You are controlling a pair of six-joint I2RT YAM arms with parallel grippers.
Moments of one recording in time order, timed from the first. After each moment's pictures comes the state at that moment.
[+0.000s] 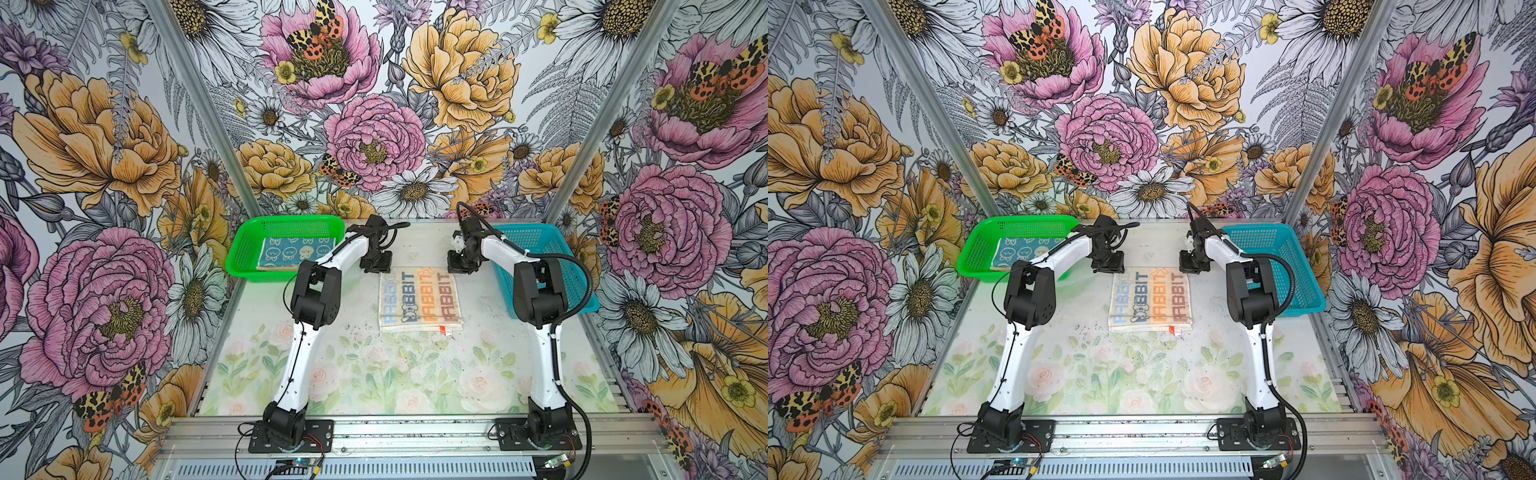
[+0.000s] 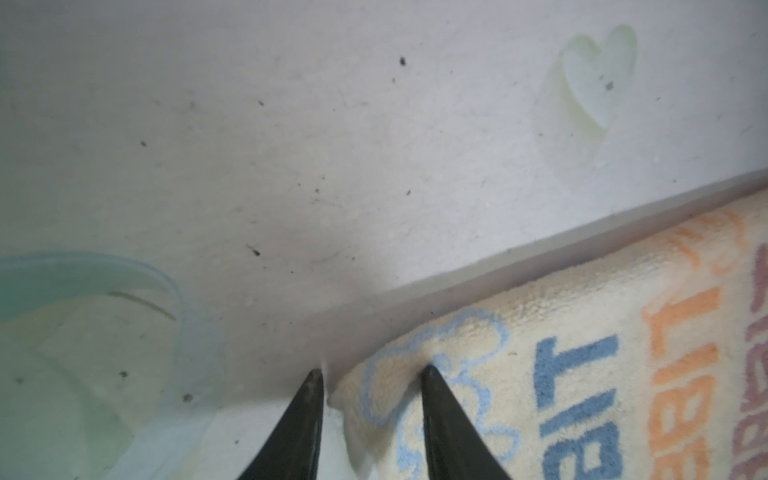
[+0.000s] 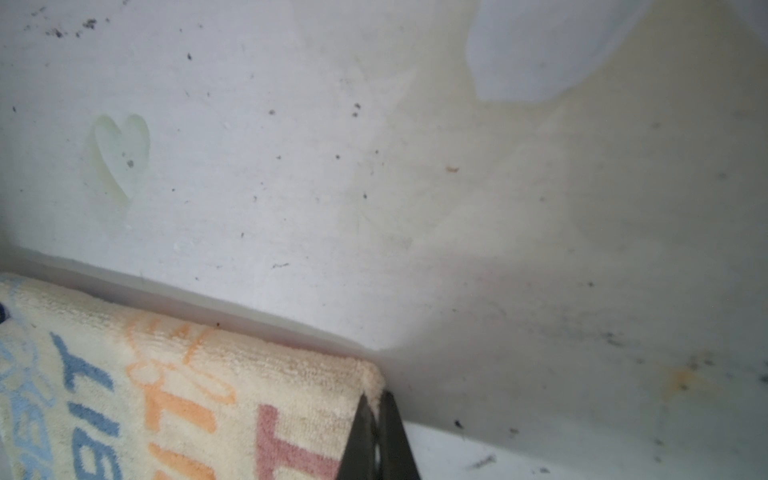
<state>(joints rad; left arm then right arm) -0.37 2.44 2.11 -0.92 0.16 -0.19 0.20 2.31 1.84 -0.78 -0.27 0.19</state>
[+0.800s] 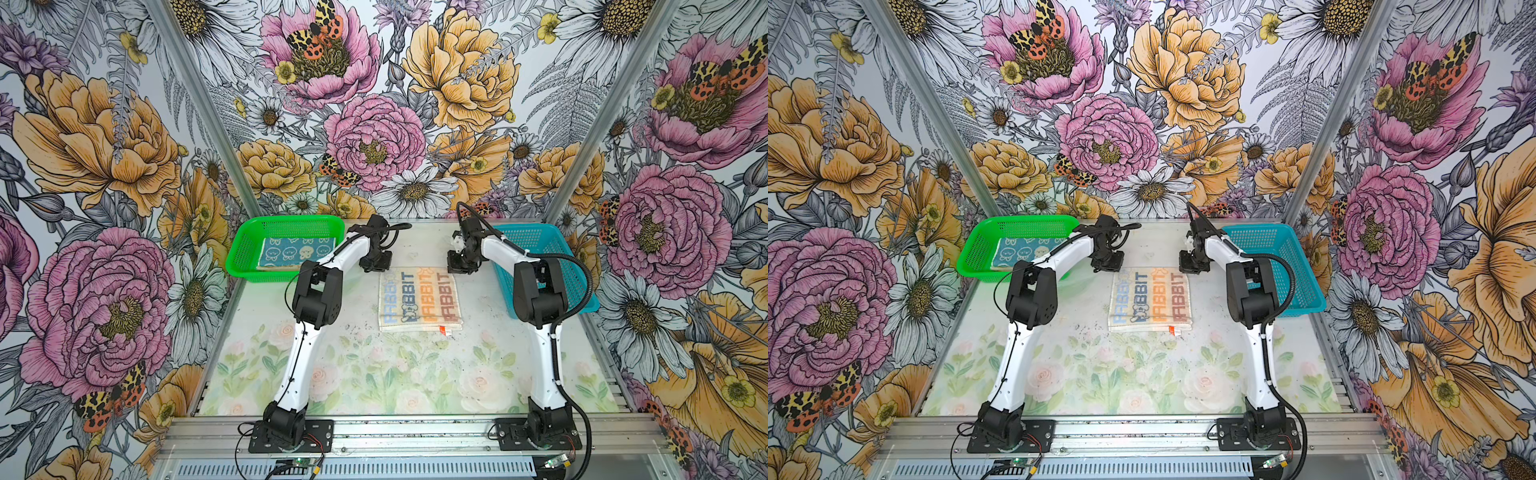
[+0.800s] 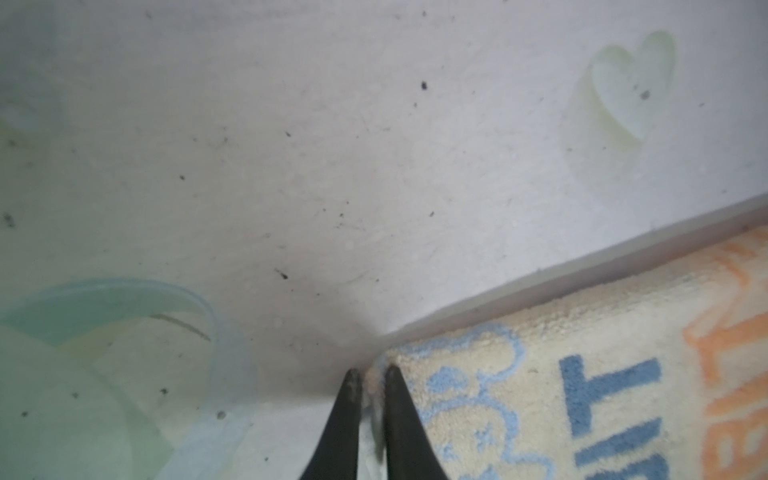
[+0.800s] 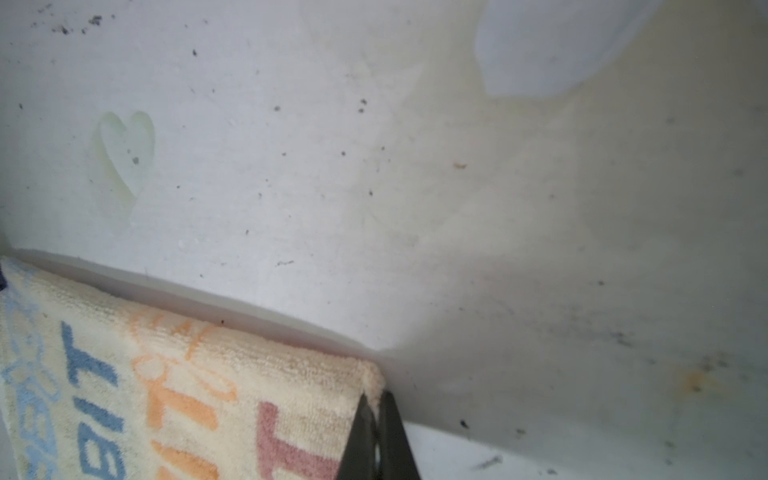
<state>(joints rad) -0.38 2.46 2.13 -0.92 0.10 -0.14 0.20 2.31 1.84 -0.78 -0.28 0.19</state>
